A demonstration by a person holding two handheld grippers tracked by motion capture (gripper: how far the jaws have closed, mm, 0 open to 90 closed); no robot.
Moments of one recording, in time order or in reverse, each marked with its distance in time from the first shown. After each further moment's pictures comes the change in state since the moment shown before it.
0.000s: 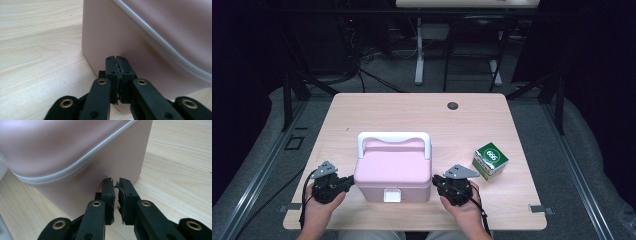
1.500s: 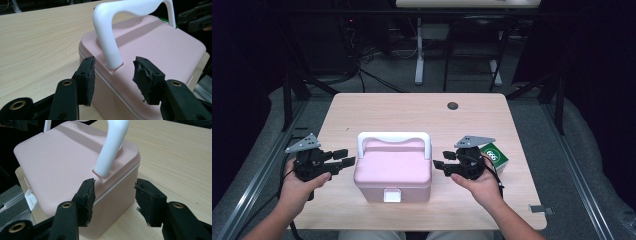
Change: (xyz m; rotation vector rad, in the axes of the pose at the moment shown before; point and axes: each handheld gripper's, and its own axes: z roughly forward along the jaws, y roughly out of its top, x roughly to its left) left arm 0.006 0.081 -0.040 -0.022 -0.125 0.125; right arm -0.035 0.079 -0.033 0.029 0.152 -0.025
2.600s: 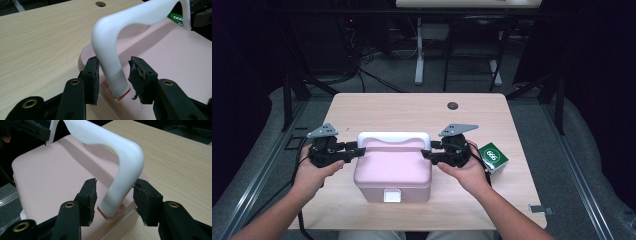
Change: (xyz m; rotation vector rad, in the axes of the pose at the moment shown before) left arm -0.001 0.027 0.029 0.073 0.028 0.018; right arm 0.008 0.034 0.026 -0.001 0.015 -0.066
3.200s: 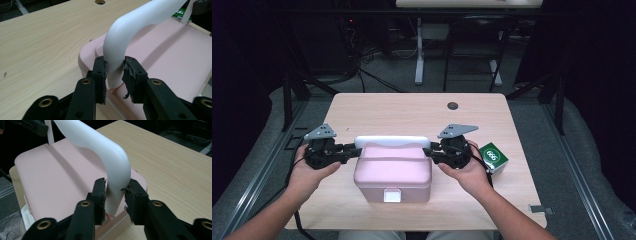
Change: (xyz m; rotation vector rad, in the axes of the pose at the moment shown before) left arm -0.009 0.004 -0.013 0.024 0.019 0.053; right arm 0.010 0.005 -0.010 -0.003 -0.030 -0.060
